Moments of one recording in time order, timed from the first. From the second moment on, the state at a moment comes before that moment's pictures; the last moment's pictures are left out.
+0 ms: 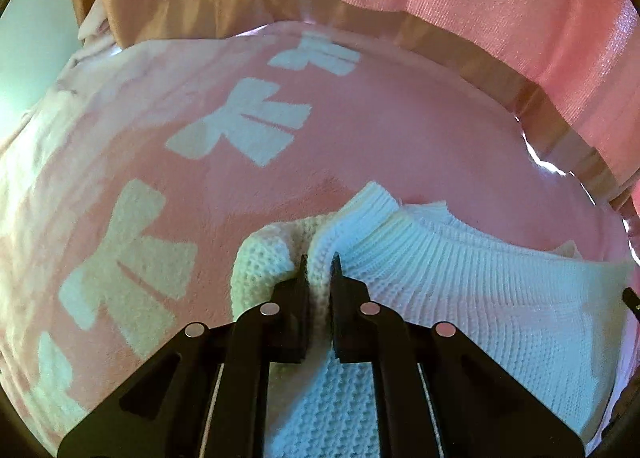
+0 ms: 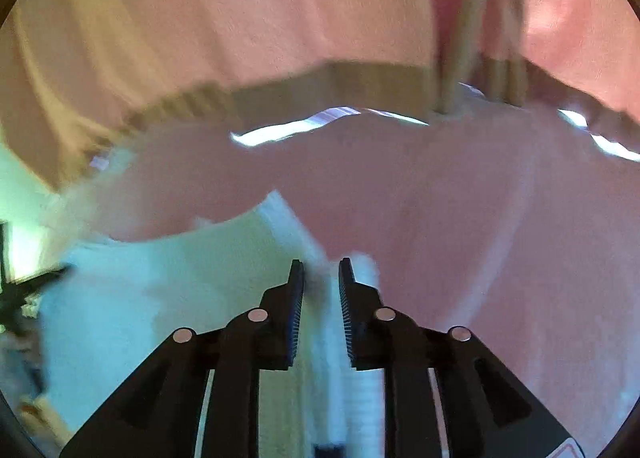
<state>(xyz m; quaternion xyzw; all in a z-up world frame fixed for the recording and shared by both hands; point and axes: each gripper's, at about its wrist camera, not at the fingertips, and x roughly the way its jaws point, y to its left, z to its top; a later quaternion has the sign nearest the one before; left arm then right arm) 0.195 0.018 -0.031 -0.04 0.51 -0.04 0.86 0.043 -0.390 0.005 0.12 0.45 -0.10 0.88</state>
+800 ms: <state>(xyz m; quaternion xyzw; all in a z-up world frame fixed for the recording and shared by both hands) 0.075 0.018 -0.008 -0.04 0.50 -0.11 0.86 -0.072 -0.323 0.012 0.09 0.48 0.01 0.87</state>
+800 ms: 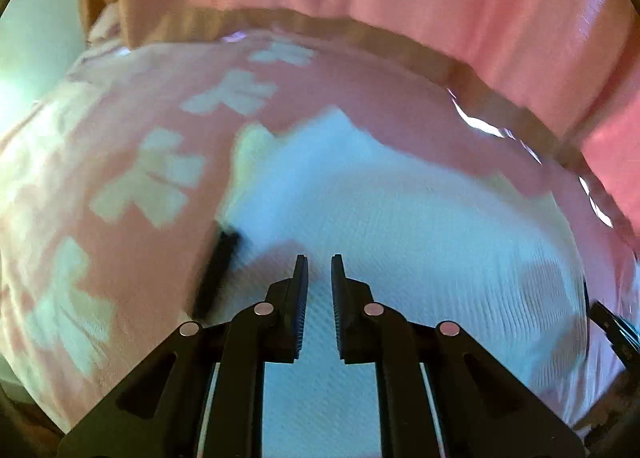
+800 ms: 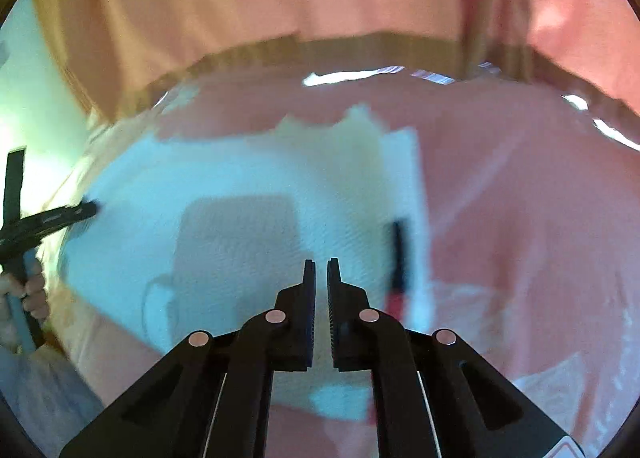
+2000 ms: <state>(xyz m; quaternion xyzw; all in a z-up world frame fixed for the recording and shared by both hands) 0.024 0.044 -0.005 -0.06 0.52 -0.10 0.85 -0.151 -0.366 0.000 0.19 0.49 -0.09 0.84</state>
